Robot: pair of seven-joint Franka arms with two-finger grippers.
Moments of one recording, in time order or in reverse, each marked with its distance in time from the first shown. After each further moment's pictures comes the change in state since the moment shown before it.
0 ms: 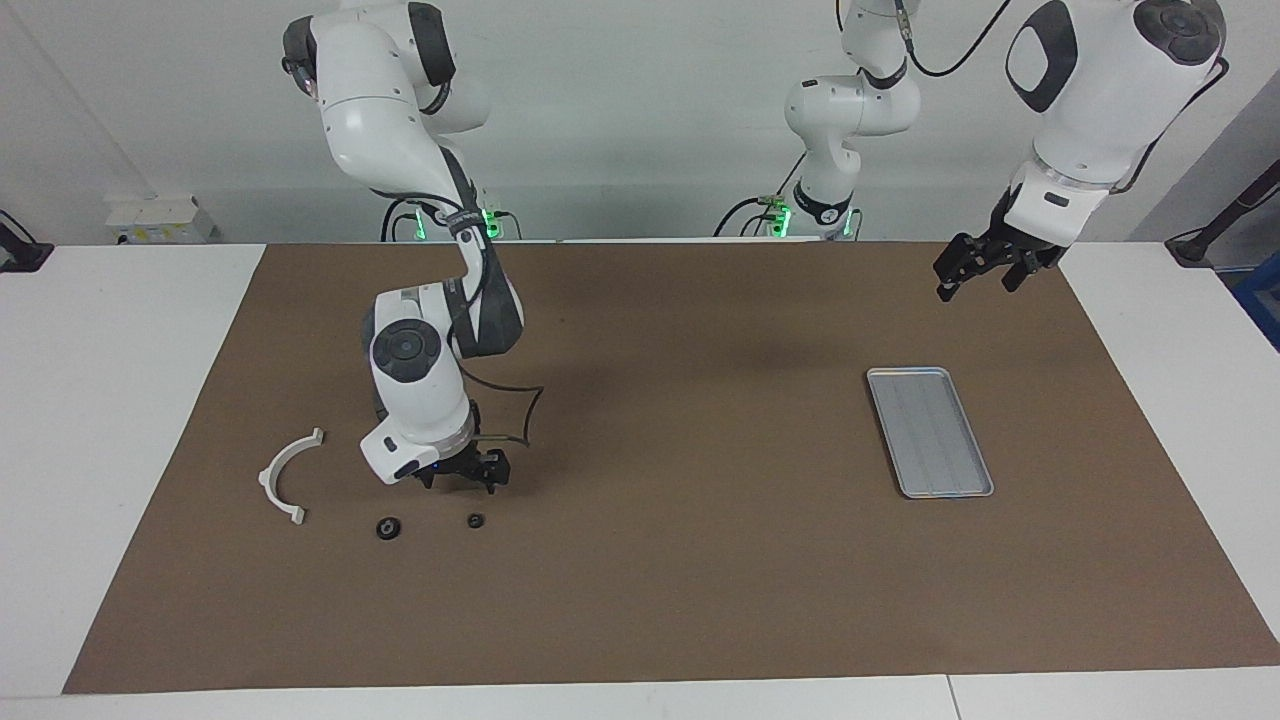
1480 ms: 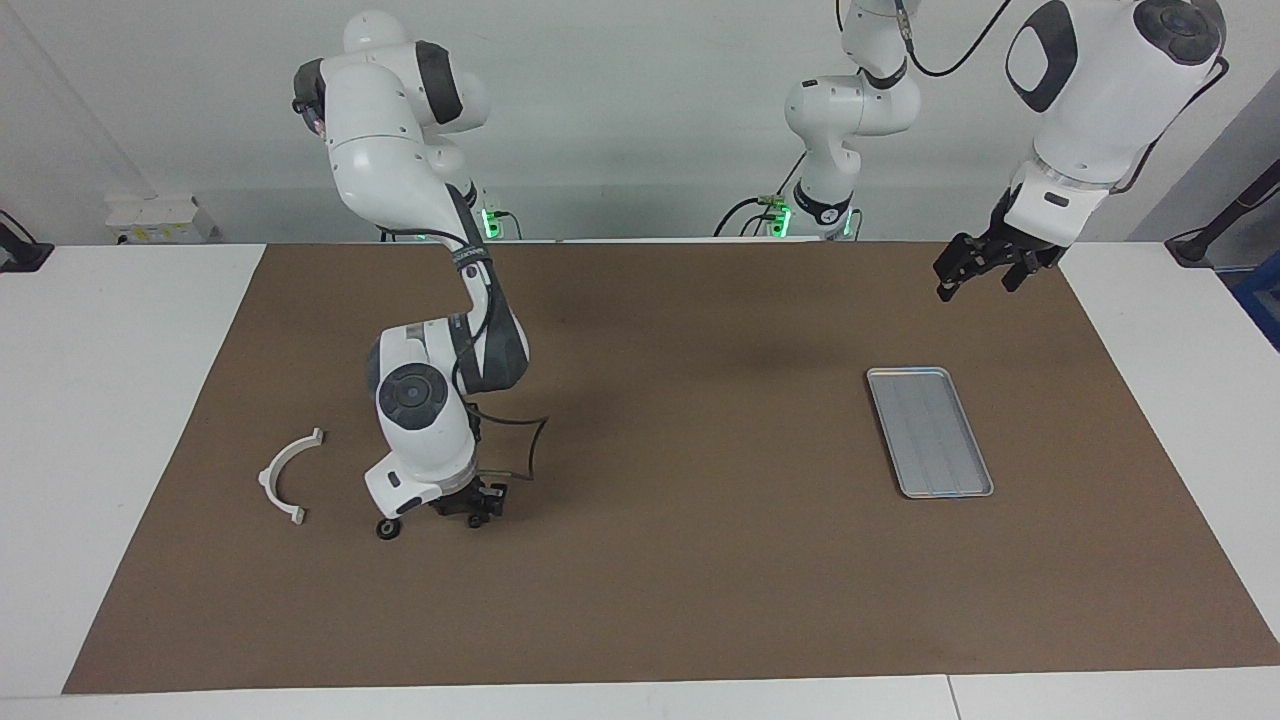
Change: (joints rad) left arm 0.000 0.000 0.000 0.000 0.000 0.000 0.000; right arm 0.004 0.127 0.000 0.181 -0.001 -0.073 0.061
